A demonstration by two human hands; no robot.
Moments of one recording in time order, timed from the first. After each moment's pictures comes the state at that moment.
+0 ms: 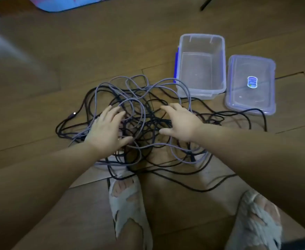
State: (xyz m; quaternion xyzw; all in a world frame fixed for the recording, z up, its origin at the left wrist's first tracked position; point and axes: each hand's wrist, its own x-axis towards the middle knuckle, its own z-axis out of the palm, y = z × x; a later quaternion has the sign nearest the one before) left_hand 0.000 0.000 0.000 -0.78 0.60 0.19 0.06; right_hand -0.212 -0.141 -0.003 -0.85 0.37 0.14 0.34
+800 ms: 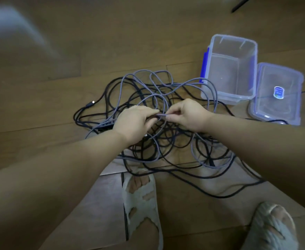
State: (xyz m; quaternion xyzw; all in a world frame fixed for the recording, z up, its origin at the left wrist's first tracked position) left_hand 0.013 -0.002 -0.003 -0.75 0.61 0.20 -0.12; right_hand -0.140 -0.129 0.005 -0.85 0.32 0.06 0.41
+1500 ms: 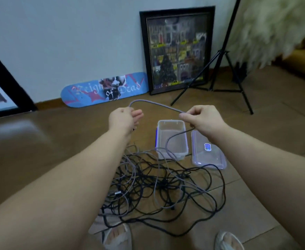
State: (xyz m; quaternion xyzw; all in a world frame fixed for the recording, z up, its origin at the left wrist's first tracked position) left_hand -0.107 -0.079 0.252 -0.63 0.19 0.38 -0.65; right_hand -0.310 -0.144 0.253 -0.69 0.48 -0.34 0.43
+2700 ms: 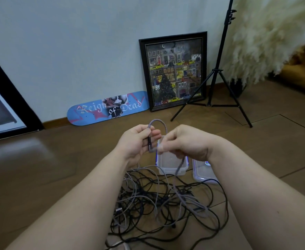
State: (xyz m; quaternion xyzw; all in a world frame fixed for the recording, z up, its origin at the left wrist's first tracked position) left_hand -0.154 -0.051 0.283 -0.54 0.31 0.50 -0.60; right_hand -0.314 -0.099 0.309 -0.76 0.31 -0.11 0.56
